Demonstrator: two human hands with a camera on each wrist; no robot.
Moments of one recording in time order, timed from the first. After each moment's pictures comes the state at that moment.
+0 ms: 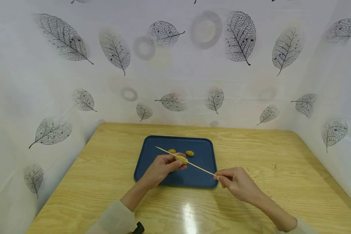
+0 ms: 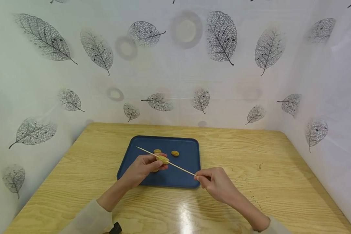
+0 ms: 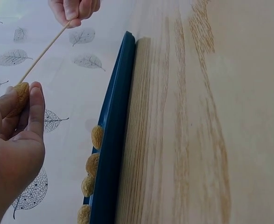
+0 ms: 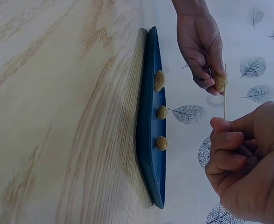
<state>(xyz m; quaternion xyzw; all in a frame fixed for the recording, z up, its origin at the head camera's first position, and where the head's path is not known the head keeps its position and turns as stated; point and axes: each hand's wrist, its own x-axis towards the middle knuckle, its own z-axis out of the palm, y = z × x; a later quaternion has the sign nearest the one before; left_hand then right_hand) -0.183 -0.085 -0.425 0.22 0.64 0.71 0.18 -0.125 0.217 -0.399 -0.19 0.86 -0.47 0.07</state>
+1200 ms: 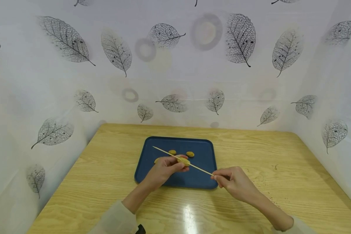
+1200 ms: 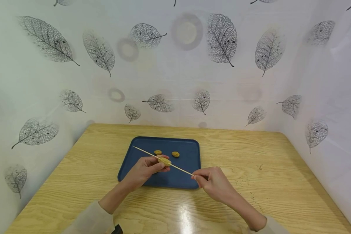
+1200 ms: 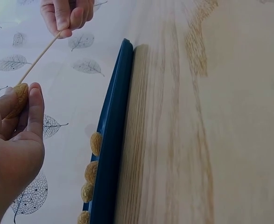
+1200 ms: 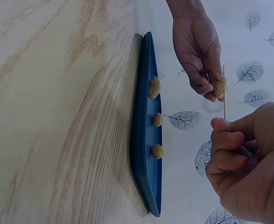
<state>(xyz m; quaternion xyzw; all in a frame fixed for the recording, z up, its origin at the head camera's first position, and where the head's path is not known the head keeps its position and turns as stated) -0.177 -0.082 -0.427 0.22 0.64 0.71 0.18 -0.126 0.208 -0.398 -0.20 0.85 -0.48 0.06</state>
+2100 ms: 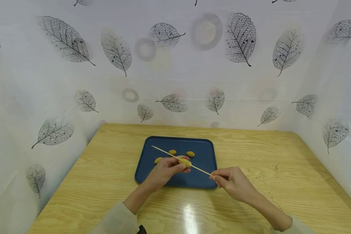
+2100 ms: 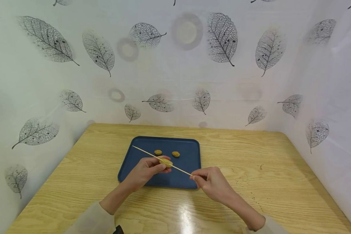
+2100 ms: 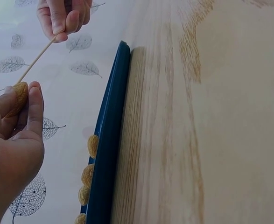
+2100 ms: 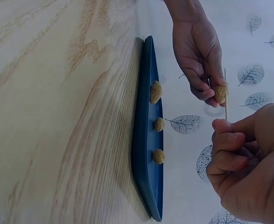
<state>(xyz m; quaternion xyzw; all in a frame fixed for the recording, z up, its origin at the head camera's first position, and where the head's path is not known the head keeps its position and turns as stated) -0.177 -0.079 -0.430 0.24 0.63 0.72 0.18 -0.127 0.204 -0.400 -0.21 0.85 -0.49 0.05</state>
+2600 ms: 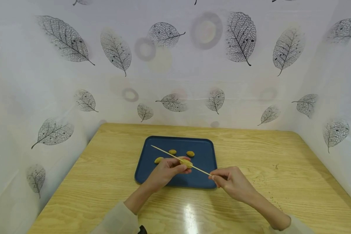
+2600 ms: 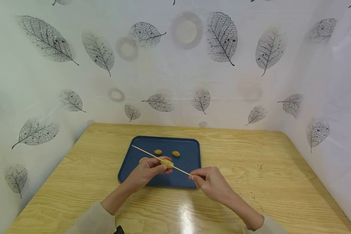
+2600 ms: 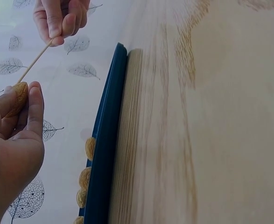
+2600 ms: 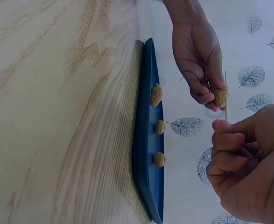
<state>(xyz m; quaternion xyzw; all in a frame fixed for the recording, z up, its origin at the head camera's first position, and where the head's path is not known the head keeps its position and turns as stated) -0.177 -0.074 -0.433 0.25 0.63 0.72 0.18 -0.128 0.202 -0.402 -0.22 0.84 -0.49 0.05</state>
